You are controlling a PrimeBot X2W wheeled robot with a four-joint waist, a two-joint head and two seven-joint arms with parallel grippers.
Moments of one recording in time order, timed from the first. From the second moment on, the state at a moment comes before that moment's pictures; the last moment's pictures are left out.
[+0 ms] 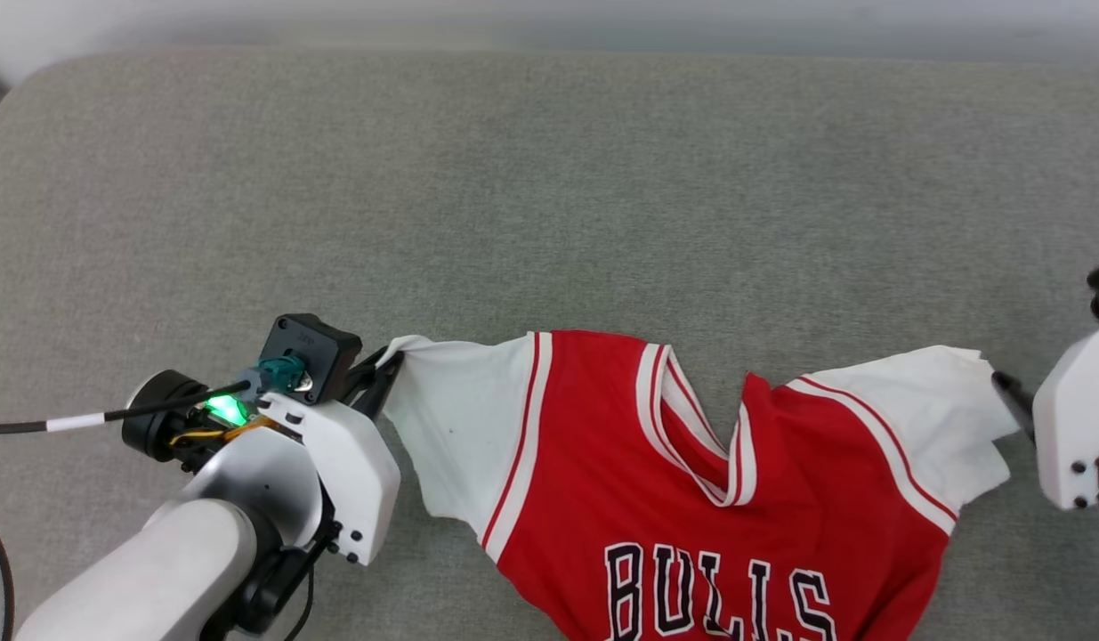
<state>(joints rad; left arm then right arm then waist) -0.50 0.74 -0.78 -0.15 -0.70 0.28 0.34 -0.23 -0.35 -0.07 -0.17 0.25 0.13 0.99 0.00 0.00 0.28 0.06</state>
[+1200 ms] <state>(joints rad) -0.50 0.76 -0.77 -0.28 -0.68 0.33 0.34 -0.42 -0.52 0.08 0.17 0.34 0.13 0.93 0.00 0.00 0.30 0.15</state>
